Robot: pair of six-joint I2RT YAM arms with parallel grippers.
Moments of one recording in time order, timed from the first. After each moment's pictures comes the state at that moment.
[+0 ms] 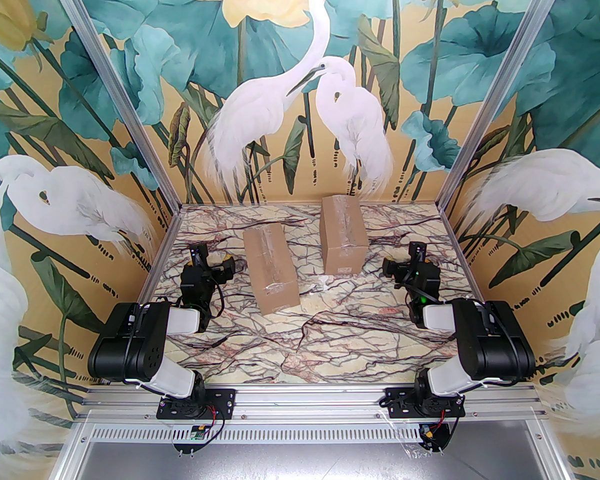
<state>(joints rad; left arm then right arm) 0.00 1.55 0.36 0.96 -0.07 -0.10 -0.04 1.55 0.38 0.86 -0.02 0.03</state>
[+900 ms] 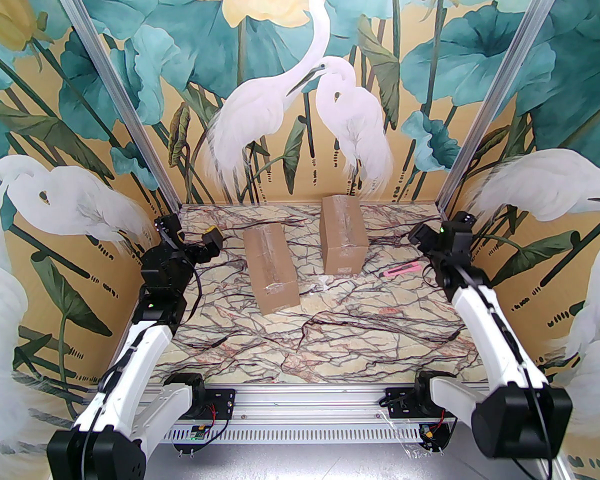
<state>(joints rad) -0.01 0.90 0.74 0.02 0.07 -0.28 -0.07 1.26 1.06 -0.49 0.12 0.61</state>
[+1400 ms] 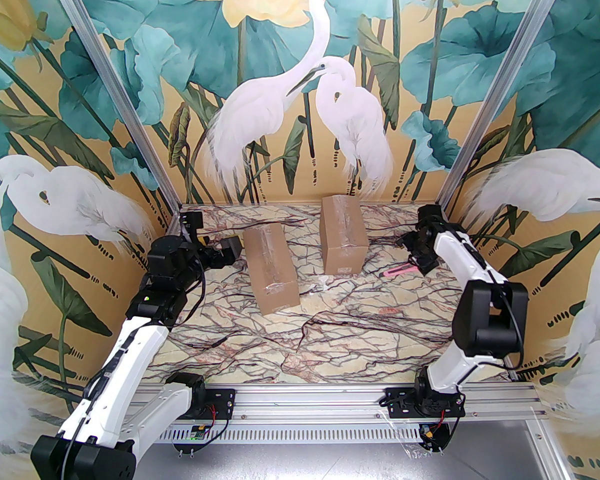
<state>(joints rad) -0.14 0.95 0.89 -0.24 0.19 -0.26 -0.08 1.75 1.37 -0.86 0.01 0.96</state>
